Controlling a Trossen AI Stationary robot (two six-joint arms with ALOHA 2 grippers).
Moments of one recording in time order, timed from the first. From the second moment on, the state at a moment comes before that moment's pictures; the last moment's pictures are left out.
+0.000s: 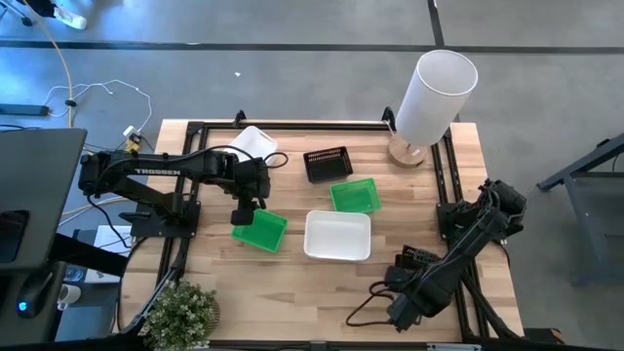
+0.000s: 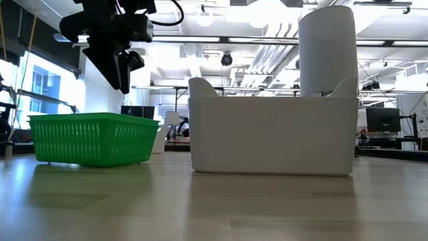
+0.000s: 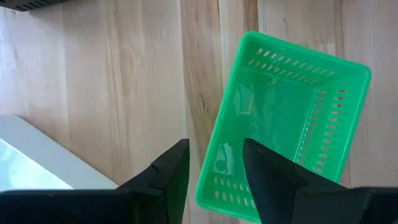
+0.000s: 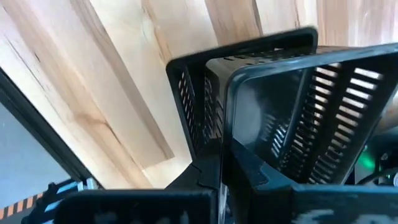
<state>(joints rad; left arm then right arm) 0.25 1.28 0.97 -0.91 0.06 0.17 0.82 1.77 1.45 -1.38 -0.04 1.17</state>
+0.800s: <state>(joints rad) 0.25 1.28 0.97 -0.91 0.06 0.16 0.82 1.90 1.44 -1.38 -0.09 1.15</state>
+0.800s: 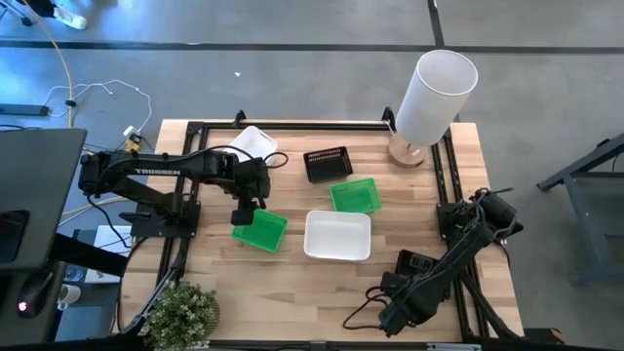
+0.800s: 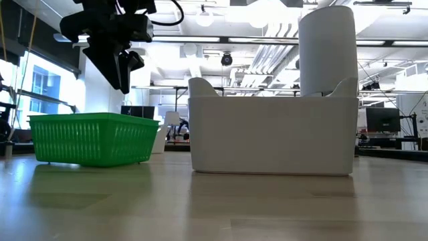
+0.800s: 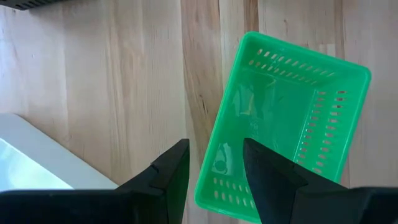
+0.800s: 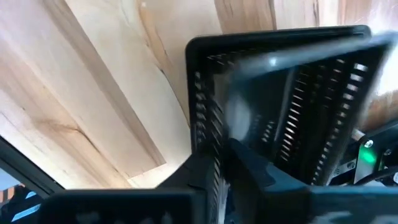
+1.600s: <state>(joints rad) 0.25 1.28 0.97 -0.89 0.06 0.08 0.81 1.90 1.70 -1.57 0.41 1.21</state>
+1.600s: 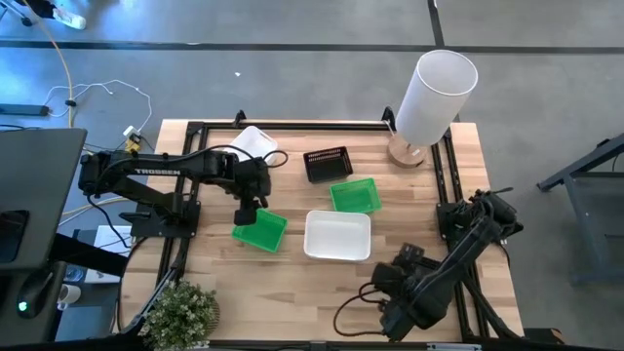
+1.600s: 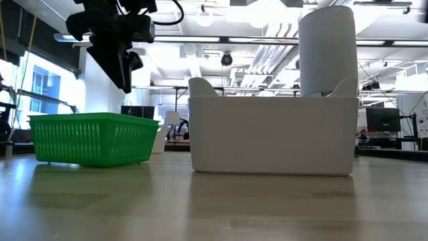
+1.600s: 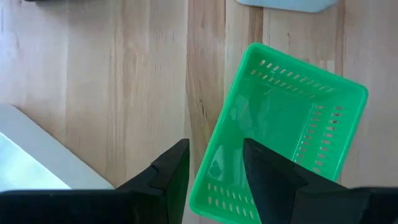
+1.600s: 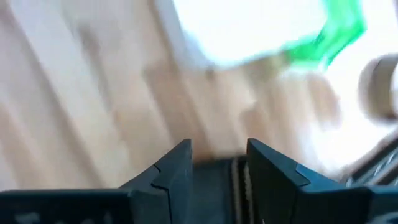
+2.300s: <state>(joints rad) 0.41 1.28 0.97 -0.83 -0.14 -0.08 0.49 1.89 1.73 -1.57 0.55 0.82</state>
